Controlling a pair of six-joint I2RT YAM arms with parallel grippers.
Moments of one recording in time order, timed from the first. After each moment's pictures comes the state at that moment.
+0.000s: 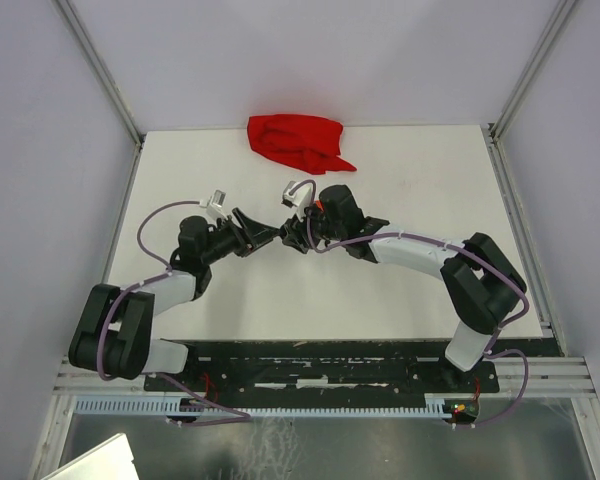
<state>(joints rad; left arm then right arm) -0.21 1.36 0.43 0.70 0.64 -0.95 0.75 1.73 1.09 0.16 -0.31 -0.15</state>
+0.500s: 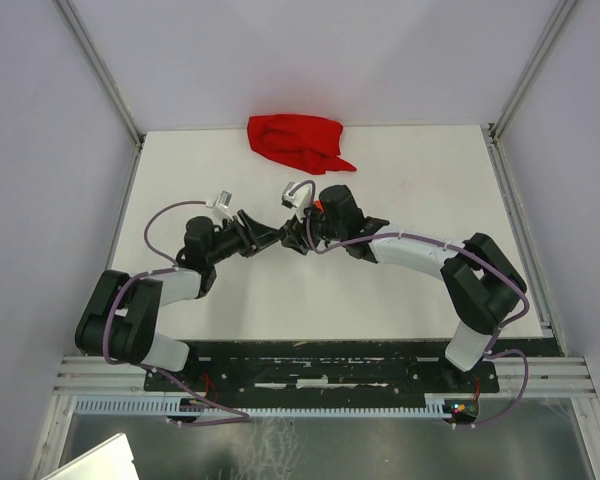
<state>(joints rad) -0.24 1.44 0.43 0.78 0.64 -0.95 0.75 1.73 1.09 0.16 -0.34 -0.15</state>
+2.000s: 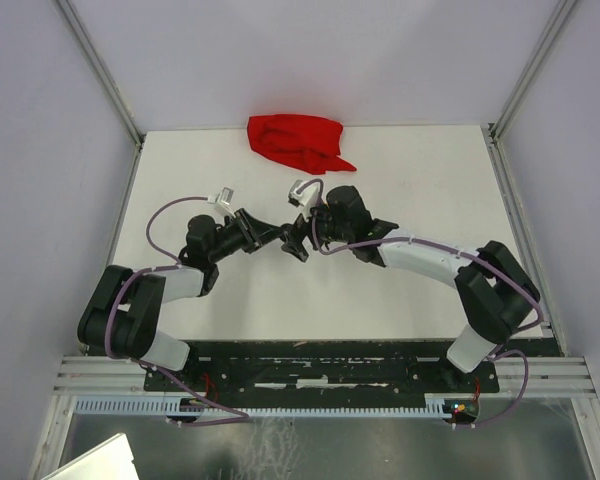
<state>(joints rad) -0.26 1.48 0.44 0.87 0.63 -0.96 0.75 1.69 1.07 0.16 -0.34 -0.12</state>
